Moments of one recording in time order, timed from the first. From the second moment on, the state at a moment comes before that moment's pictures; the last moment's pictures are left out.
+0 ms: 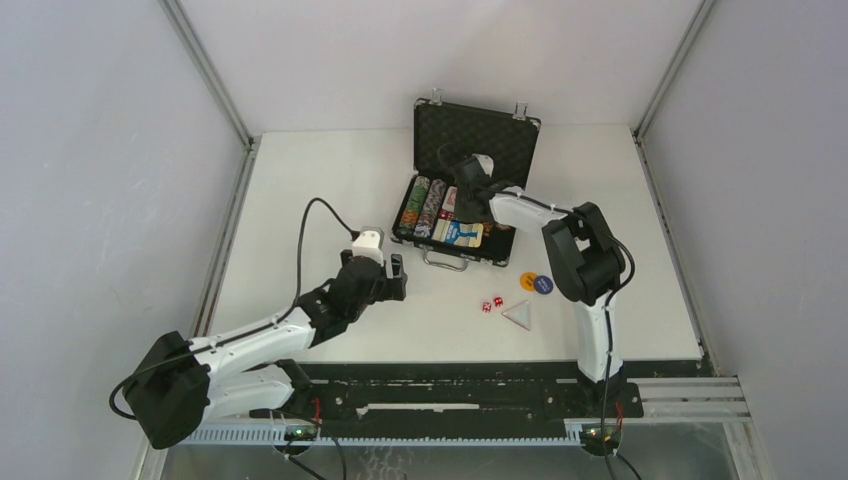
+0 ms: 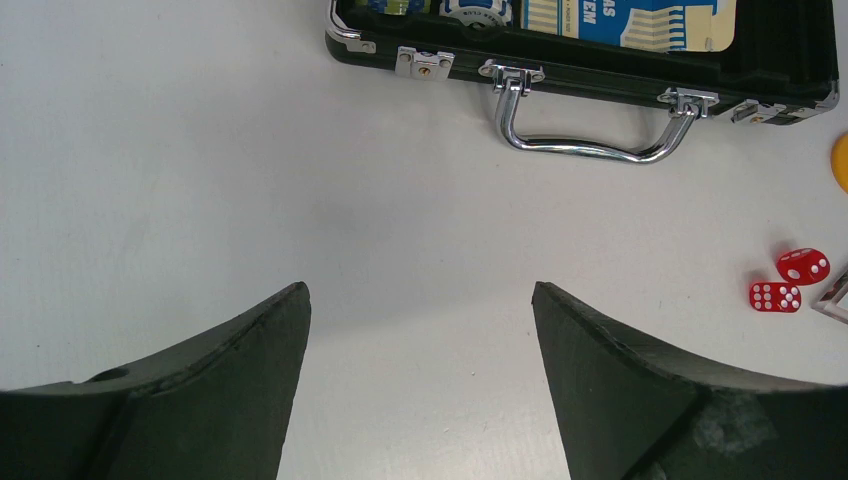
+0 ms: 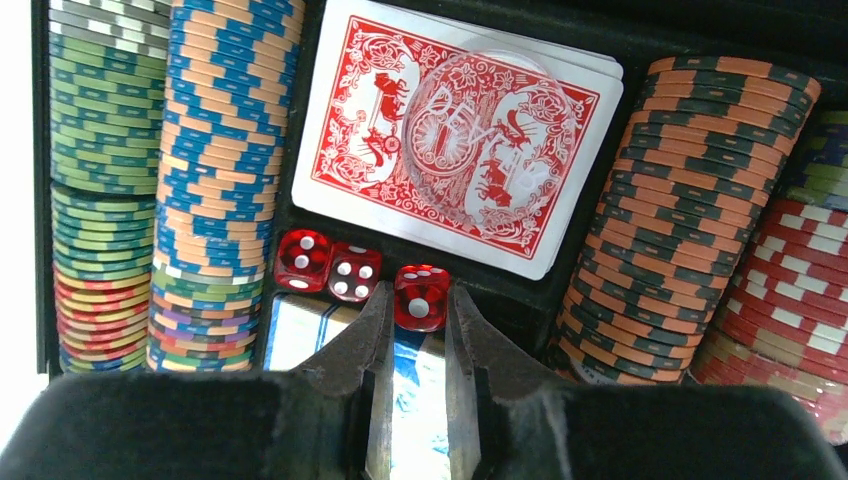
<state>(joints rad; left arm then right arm) -0.80 1.08 0.47 0.03 -0.40 -0.46 0.52 2.08 1.50 -0.35 0.19 0.57</state>
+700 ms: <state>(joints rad) -0.80 1.09 0.47 0.03 -0.41 -0.46 0.52 2.12 1.54 -0.33 0.16 0.57</state>
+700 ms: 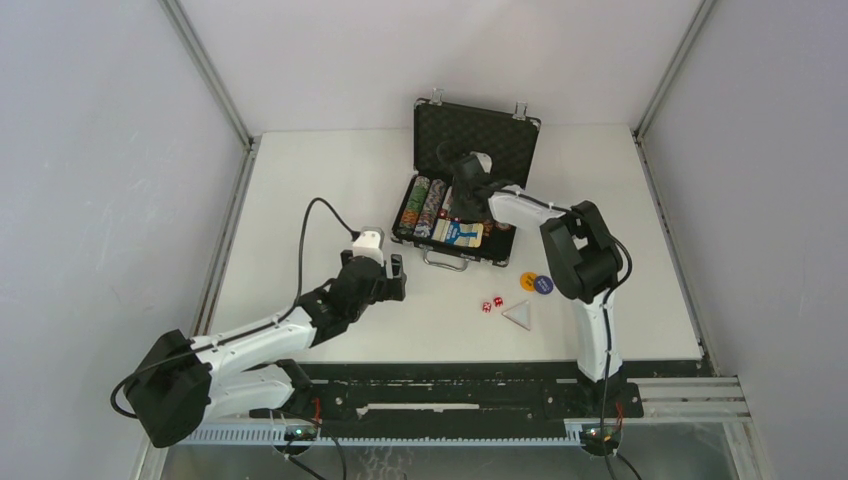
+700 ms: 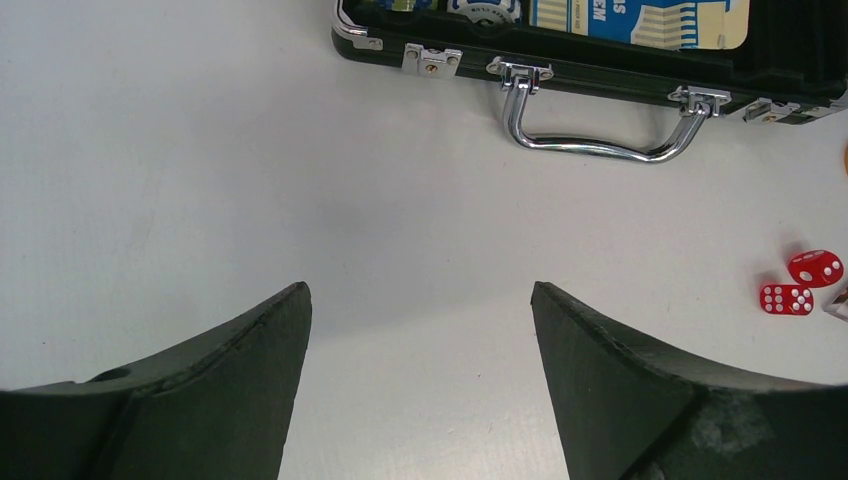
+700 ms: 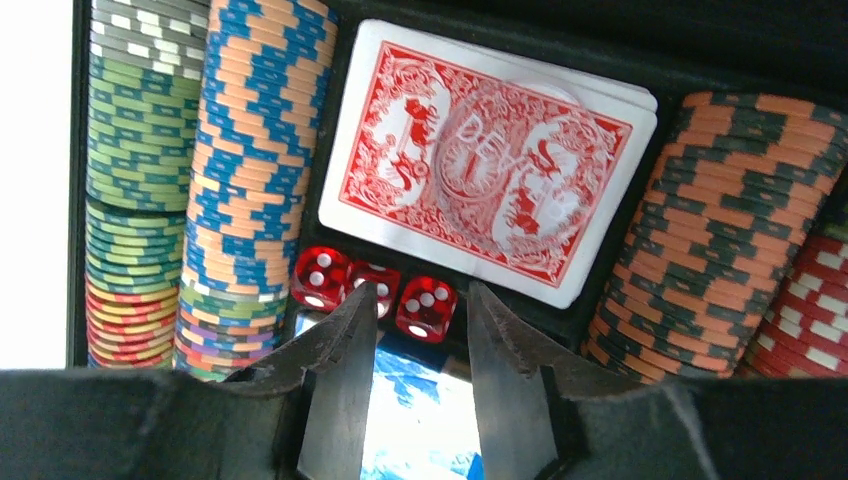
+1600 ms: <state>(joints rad) -0.80 1.07 0.47 0.02 -0.33 -0.47 0.71 1.42 0.71 -0.40 0.34 0.67</state>
